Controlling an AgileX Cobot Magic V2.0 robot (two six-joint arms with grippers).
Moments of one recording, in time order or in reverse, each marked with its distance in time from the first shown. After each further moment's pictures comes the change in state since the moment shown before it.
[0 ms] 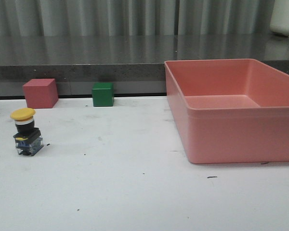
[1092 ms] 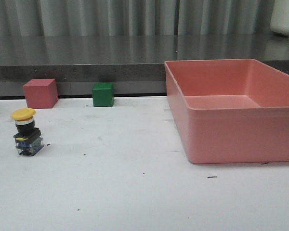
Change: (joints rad) left arm 0.154 -0.355 0.500 0.004 -0.475 0.000; right arm 0.000 0.000 0.000 0.000 0.000 0.000
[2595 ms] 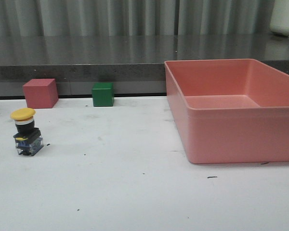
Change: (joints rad) left arm 0.004 -0.157 0.393 -0.005 -0.484 0.000; right arm 0.000 -0.014 0.017 0.000 -0.009 -0.002
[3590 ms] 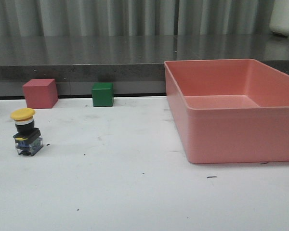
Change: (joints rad) left arm 0.000 0.000 0.000 0.000 0.000 0.000; right arm -0.750 -0.446 0.855 -0.006 -0.902 0.000
